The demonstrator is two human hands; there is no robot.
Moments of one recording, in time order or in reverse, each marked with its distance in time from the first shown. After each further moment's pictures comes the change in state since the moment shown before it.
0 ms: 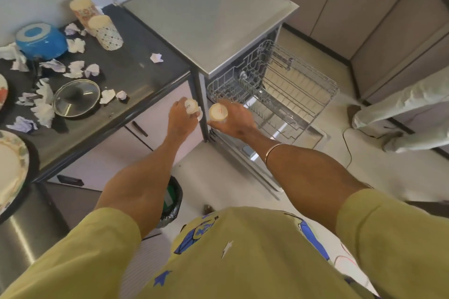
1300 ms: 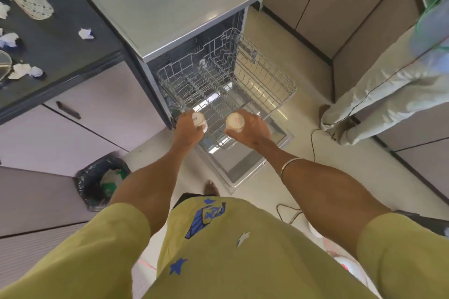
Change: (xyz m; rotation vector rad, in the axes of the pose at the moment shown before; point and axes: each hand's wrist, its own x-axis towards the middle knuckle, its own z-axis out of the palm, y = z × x) left_hand -0.060 0.172 0.198 -0.125 -0.149 -0.185; right_hand -0.069 0.249 -0.123 0.022 -0.115 0.147
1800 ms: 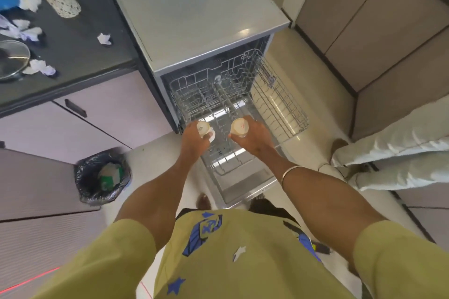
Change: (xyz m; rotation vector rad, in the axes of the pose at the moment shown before) left_hand 0.053 0.036 0.021 -0.156 0.189 -0.225; right_hand 0.119 0.012 -0.026 -0.043 -0.099 -0.103
